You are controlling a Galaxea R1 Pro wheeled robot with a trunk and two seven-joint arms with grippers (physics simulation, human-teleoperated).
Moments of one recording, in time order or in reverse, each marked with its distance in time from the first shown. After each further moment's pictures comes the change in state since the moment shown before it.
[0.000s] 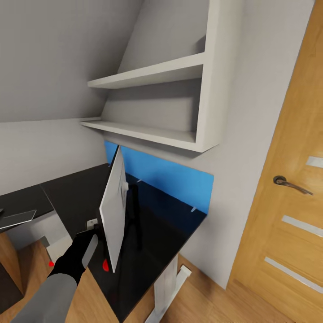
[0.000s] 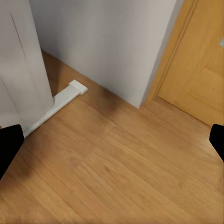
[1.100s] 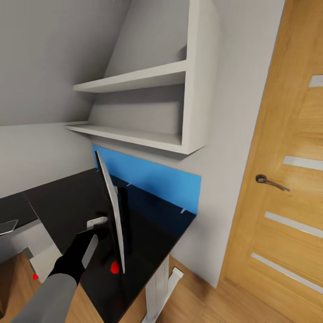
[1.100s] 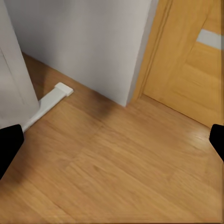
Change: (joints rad) left arm 0.000 0.000 0.000 0.000 -0.001 0.000 0.001; right arm 0.000 0.000 0.000 0.000 0.000 0.007 0.000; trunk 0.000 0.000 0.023
